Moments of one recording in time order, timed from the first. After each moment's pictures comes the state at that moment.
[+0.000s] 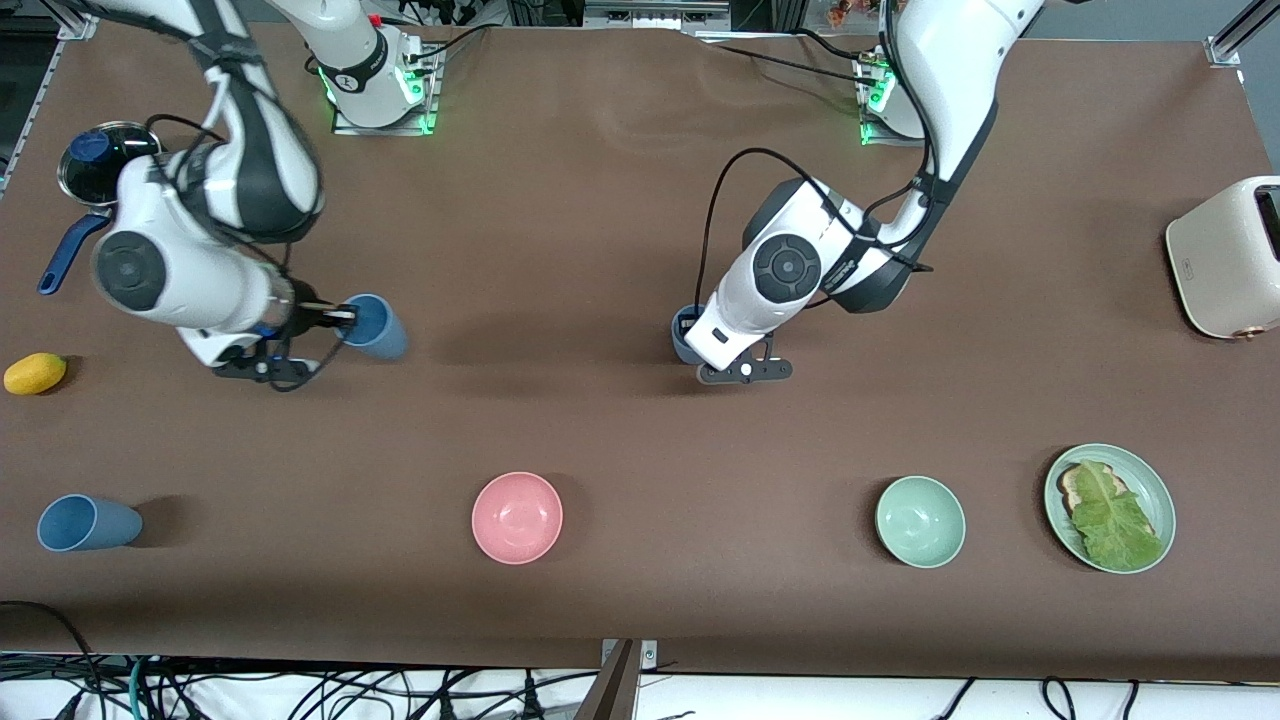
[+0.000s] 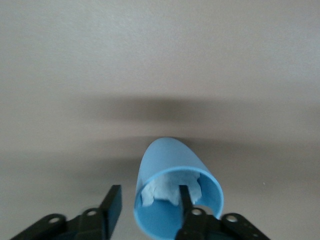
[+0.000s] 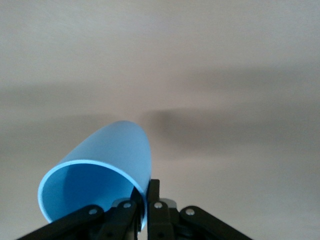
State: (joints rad) left arm -0.35 0.56 -0.29 -1.66 -0.06 2.12 -0.66; right arm 0.16 0.26 0.04 -1.90 0.08 1.95 0.27
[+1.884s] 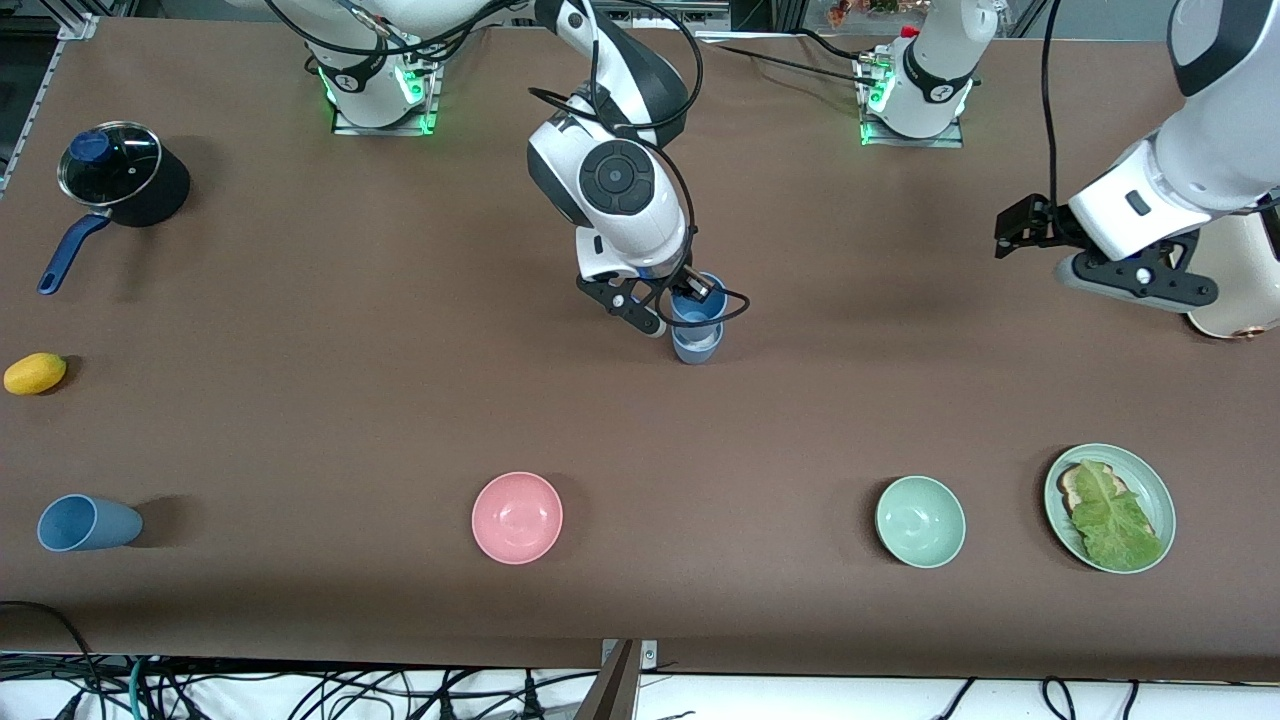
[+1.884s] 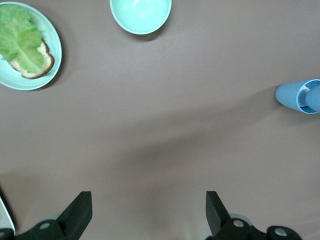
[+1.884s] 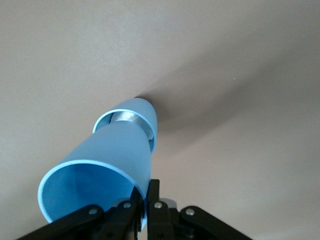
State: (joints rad) left arm -0.04 0.02 -0.06 -1.69 -0.02 1.59 0.10; right arm 0.77 0.70 0.05 -1.24 0.21 1.99 1.36
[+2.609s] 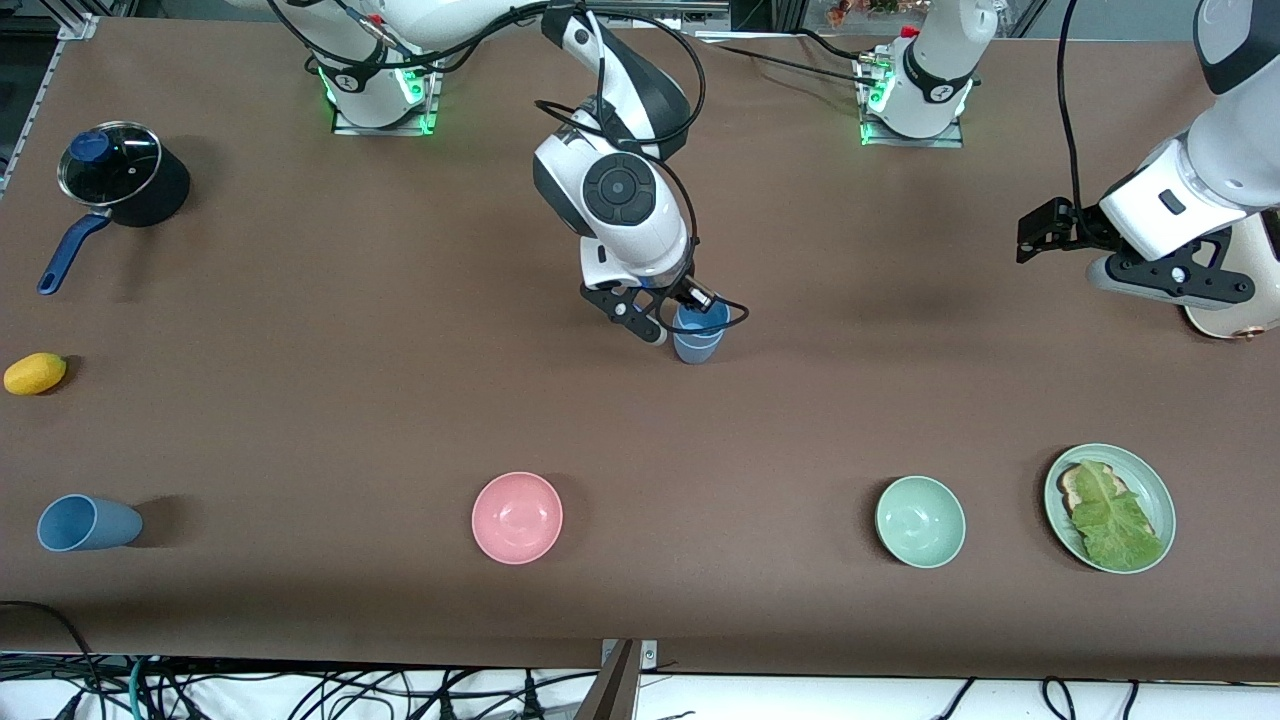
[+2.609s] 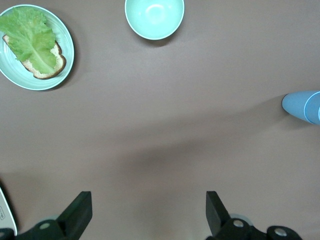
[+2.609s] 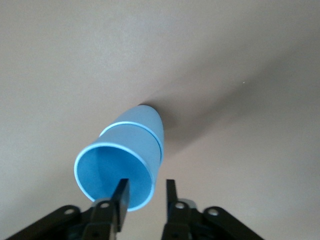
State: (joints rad) left arm -0.05 0.02 -0.03 -1.69 -0.02 1.61 0.10; right arm 0.77 0.72 0.04 -1.24 0.21 2.03 1.37
